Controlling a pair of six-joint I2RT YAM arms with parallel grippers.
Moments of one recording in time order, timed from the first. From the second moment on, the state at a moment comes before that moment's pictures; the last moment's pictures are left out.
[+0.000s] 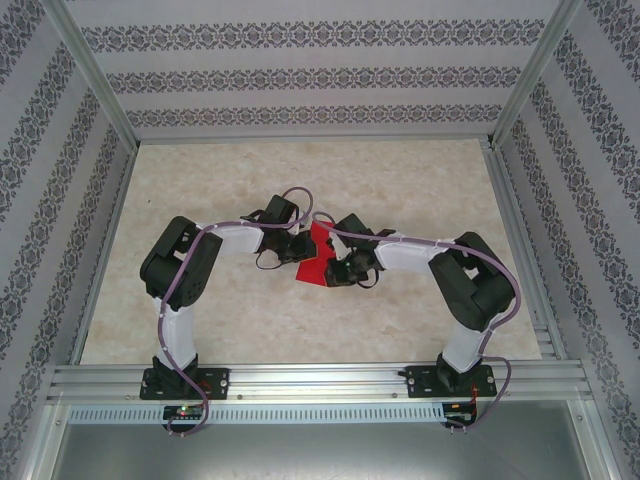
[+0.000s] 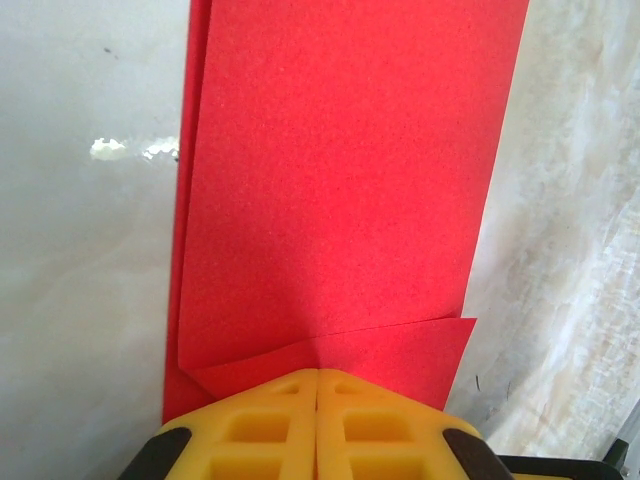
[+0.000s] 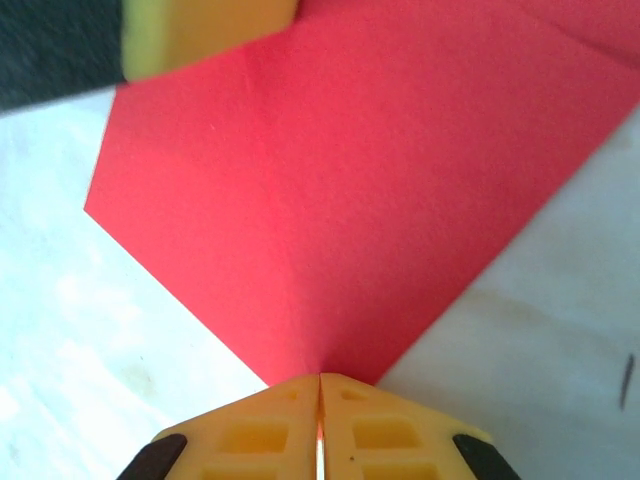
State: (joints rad) left arm -0.52 1.98 1.12 -0.18 0.52 -0.68; right arm 0.65 1.77 0.95 -0.40 -0.37 0.40
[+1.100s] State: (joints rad) left arm -0.52 1.98 1.10 -0.16 0.52 -0.71; right arm 0.66 1.80 0.94 -0.26 -0.34 0.50
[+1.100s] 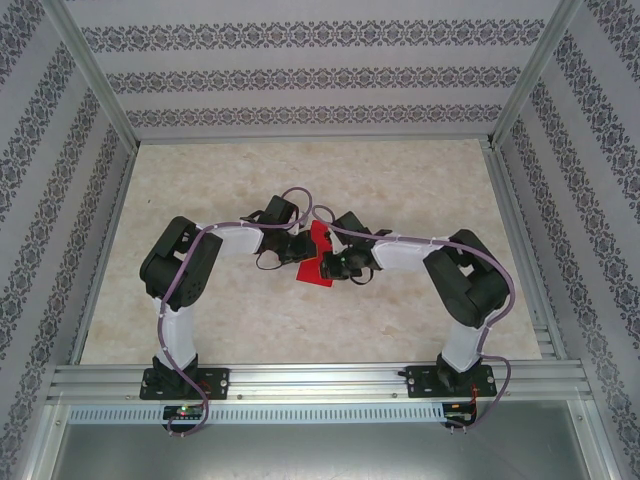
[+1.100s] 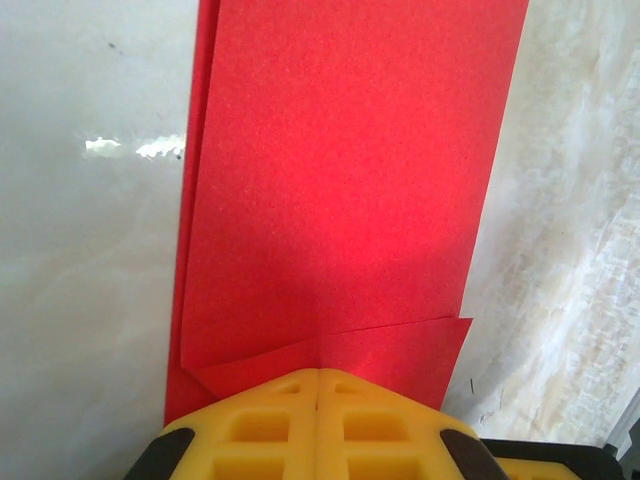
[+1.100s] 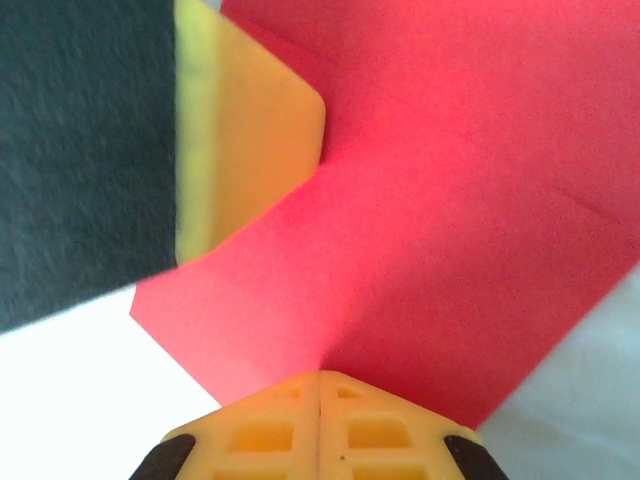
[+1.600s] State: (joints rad) left arm -0.52 1.98 1.10 -0.15 0.53 -0.71; right arm 0.66 1.72 0.89 -0.27 -0.34 0.54
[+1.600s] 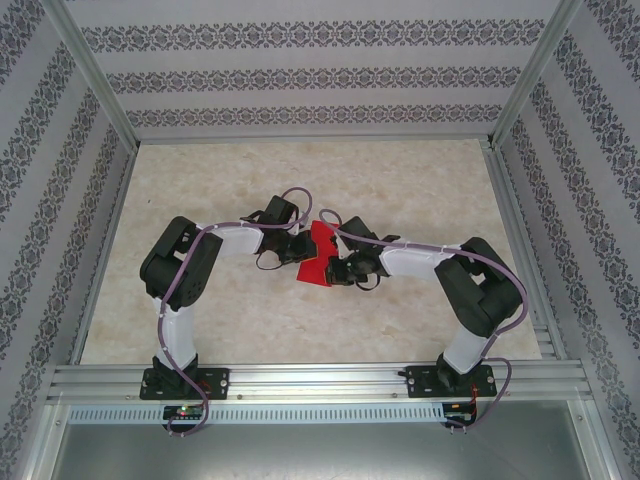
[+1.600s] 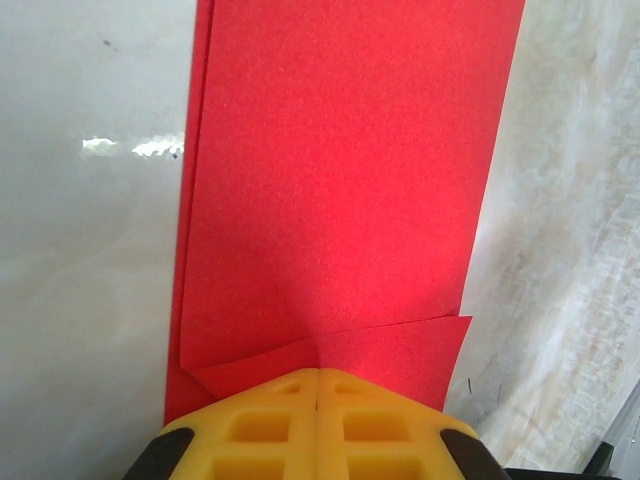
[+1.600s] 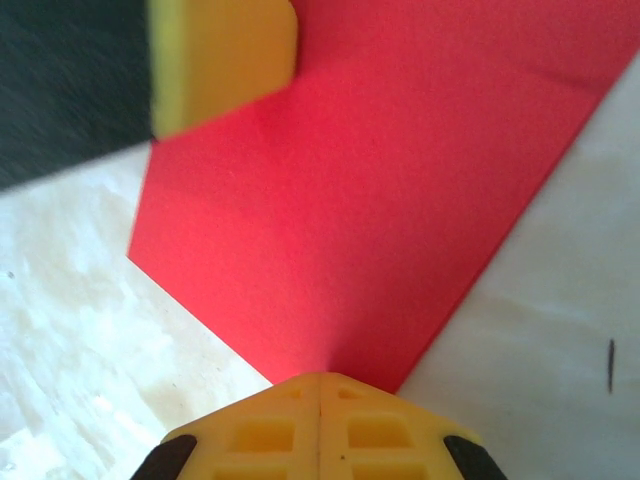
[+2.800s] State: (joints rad) left arm -0.52 1.98 1.10 -0.15 0.53 -0.71; right arm 0.66 1.70 0.89 -0.30 -0.33 0.56
